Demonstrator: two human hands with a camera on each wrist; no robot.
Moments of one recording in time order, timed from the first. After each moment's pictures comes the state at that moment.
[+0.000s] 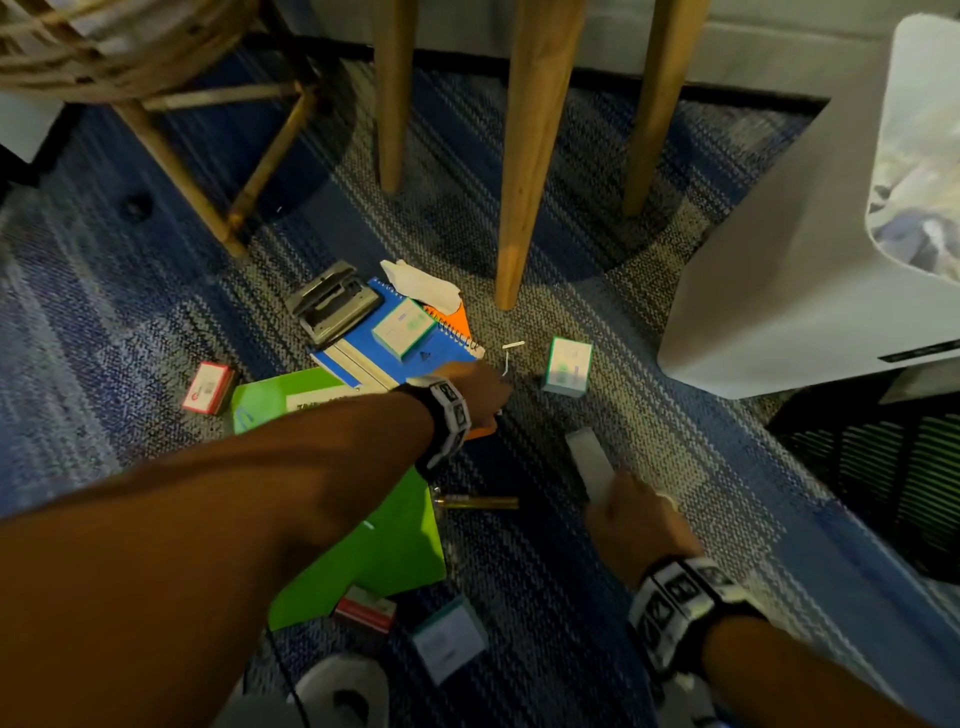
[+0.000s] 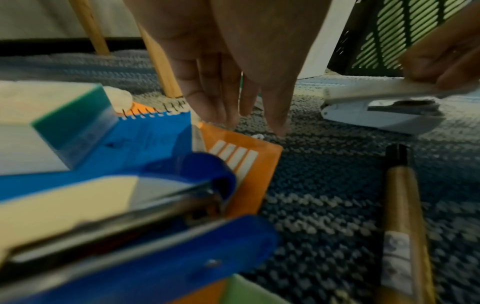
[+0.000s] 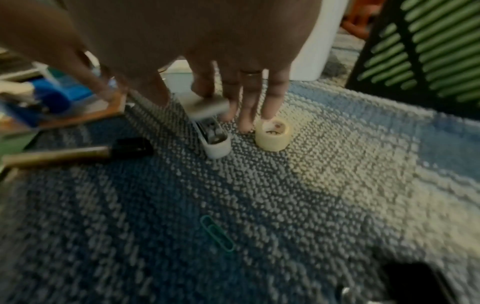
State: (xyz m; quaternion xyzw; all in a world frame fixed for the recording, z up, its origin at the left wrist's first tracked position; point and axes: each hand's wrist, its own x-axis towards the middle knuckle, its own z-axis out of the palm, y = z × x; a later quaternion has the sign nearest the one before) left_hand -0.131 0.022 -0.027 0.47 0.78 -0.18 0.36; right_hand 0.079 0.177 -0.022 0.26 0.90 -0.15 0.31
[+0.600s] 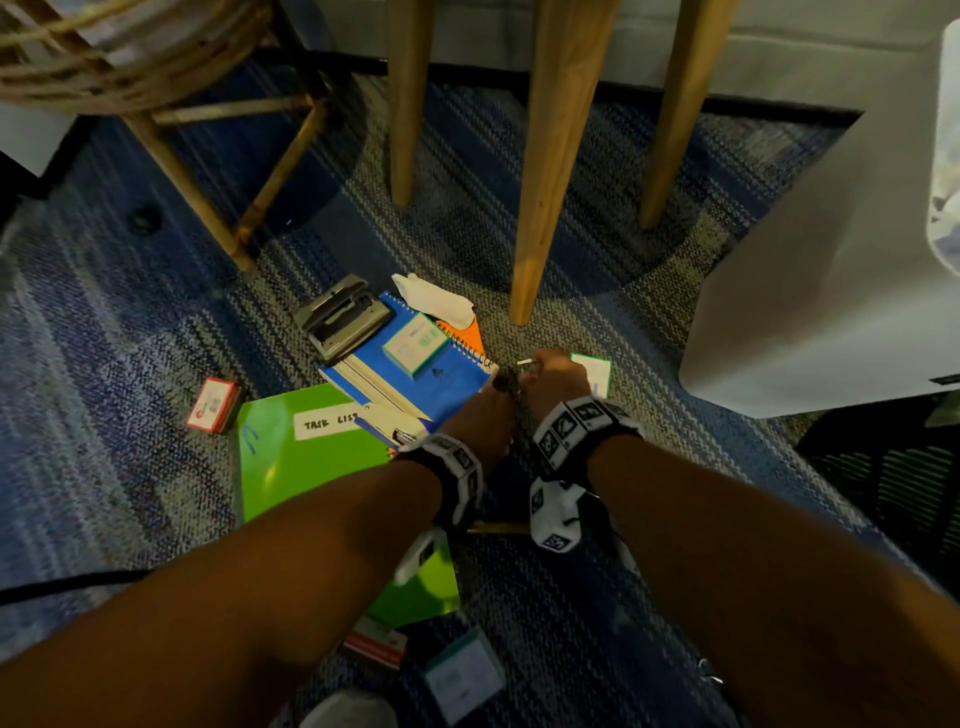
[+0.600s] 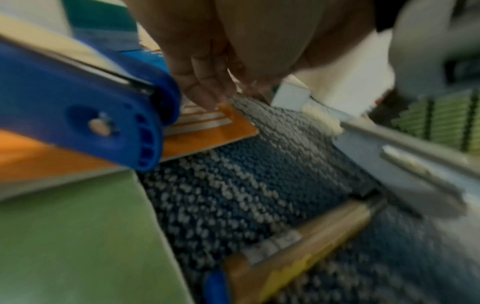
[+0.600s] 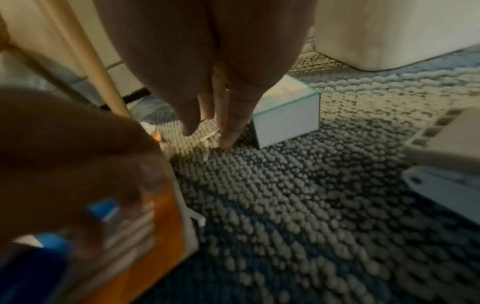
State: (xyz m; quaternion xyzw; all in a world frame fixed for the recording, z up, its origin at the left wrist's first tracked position) left_hand -0.102 0.008 -0.050 0.28 0.90 0.19 0.29; right_hand -0.106 0.131 -0.070 0.31 0.85 -0.39 0.14
